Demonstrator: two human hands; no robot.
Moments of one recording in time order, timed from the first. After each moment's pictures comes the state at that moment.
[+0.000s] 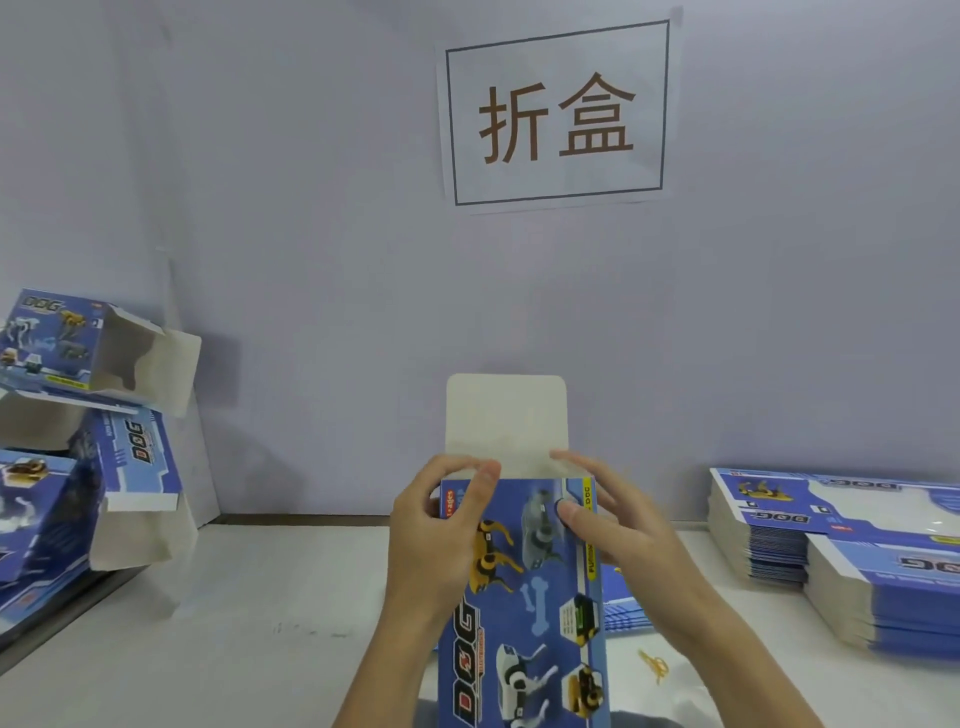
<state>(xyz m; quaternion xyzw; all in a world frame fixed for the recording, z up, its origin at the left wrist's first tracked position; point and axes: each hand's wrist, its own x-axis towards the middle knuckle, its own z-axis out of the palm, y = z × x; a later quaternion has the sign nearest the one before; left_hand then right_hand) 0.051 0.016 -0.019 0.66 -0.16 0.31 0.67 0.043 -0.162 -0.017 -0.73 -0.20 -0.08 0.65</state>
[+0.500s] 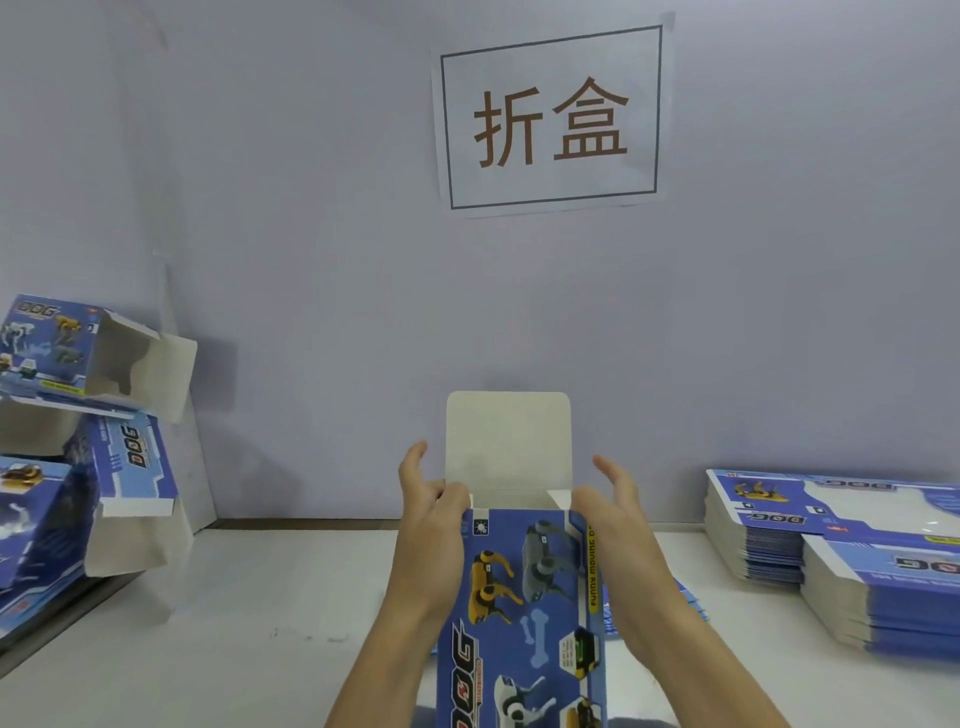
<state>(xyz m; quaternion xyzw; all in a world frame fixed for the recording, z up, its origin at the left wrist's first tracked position) 0.058 0.015 -0.023 0.65 -0.12 0.18 0.73 0.062 -0.144 -0.029 -0.68 -0.09 -0.09 0.73</state>
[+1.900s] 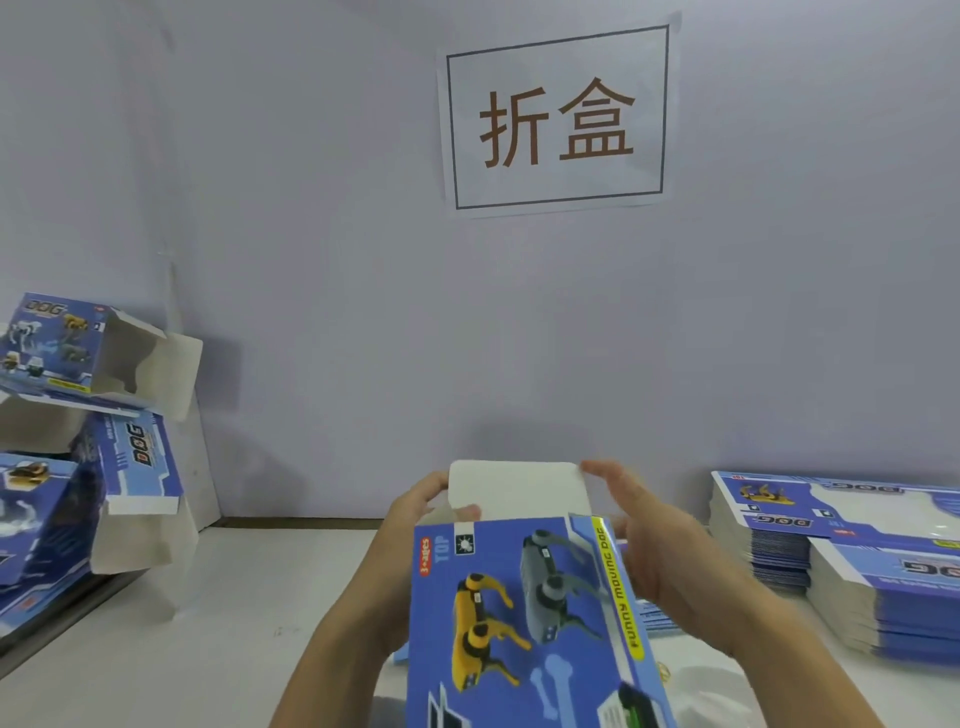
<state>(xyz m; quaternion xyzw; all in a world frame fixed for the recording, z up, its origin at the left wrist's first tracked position) 0.048 0.038 0.006 0.74 -0.12 0.04 0.66 0.060 -0.170 -0.007 -0.70 -0.10 0.02 0.70</state>
